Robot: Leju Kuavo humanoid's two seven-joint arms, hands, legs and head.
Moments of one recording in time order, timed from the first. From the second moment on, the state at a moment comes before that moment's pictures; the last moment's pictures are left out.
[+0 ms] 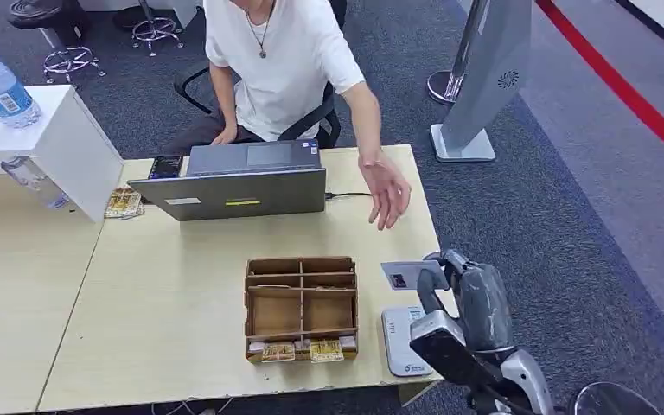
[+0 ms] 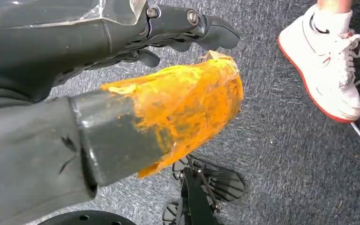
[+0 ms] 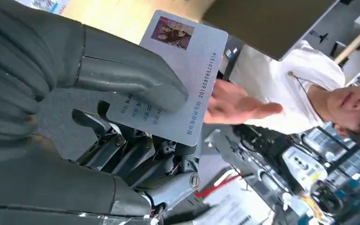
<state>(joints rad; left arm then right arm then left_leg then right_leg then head) 0.00 -0.11 0.13 -0.22 0.07 0.35 -0.31 0.16 -0.11 0.30 -1.96 0.74 -0.47 -0.08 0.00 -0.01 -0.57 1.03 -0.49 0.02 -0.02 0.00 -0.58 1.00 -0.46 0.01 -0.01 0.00</state>
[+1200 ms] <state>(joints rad) 0.00 -0.11 0.13 -0.22 0.00 0.32 -0.28 -0.04 -0.11 0.44 -1.78 1.29 -0.51 0.09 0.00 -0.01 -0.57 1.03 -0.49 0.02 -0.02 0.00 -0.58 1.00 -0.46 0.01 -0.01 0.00</state>
